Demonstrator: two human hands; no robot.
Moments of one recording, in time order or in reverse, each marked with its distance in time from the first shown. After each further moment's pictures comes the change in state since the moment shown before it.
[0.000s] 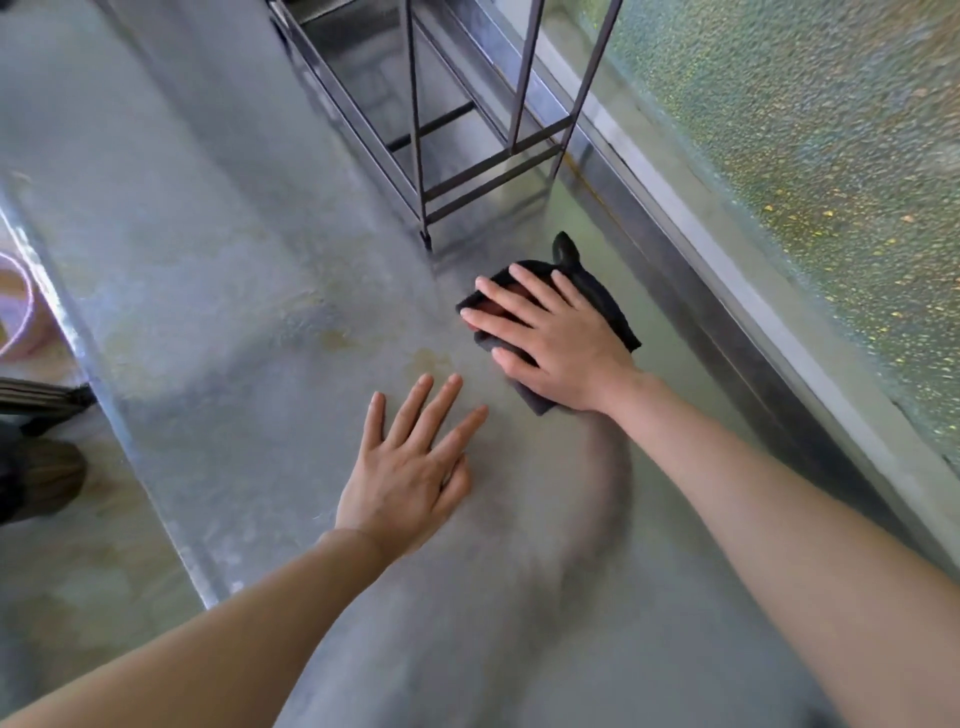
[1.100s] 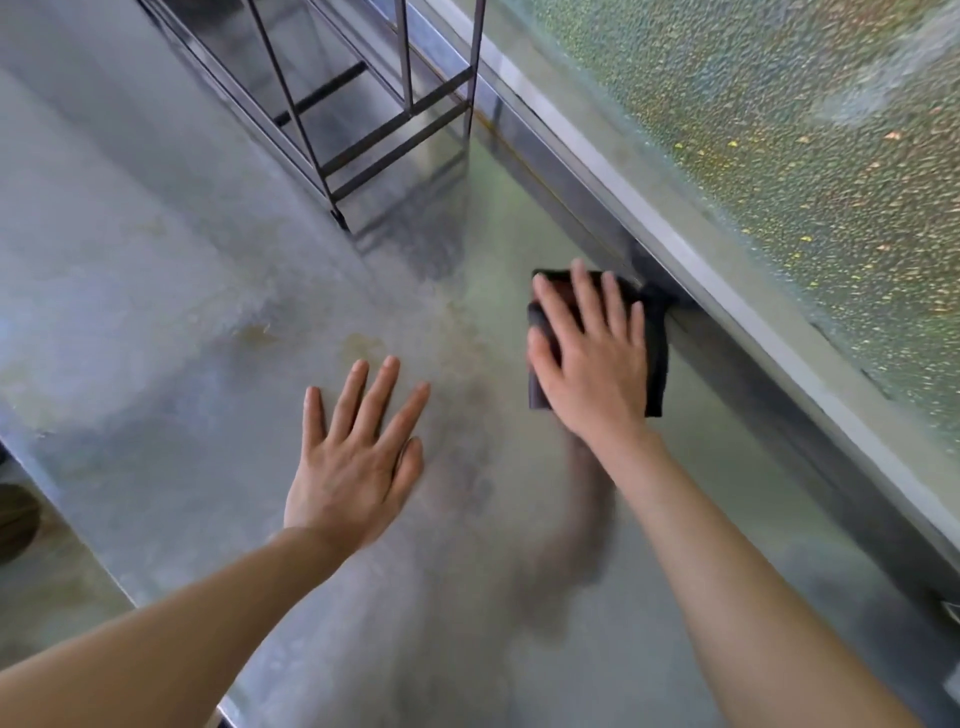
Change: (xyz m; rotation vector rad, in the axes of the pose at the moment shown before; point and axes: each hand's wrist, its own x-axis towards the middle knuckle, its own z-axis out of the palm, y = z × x) left_hand -0.001 0.004 -0.004 0.018 -0.026 -0.008; right_hand -0.085 -0.012 0.007 -0.001 0.161 0.768
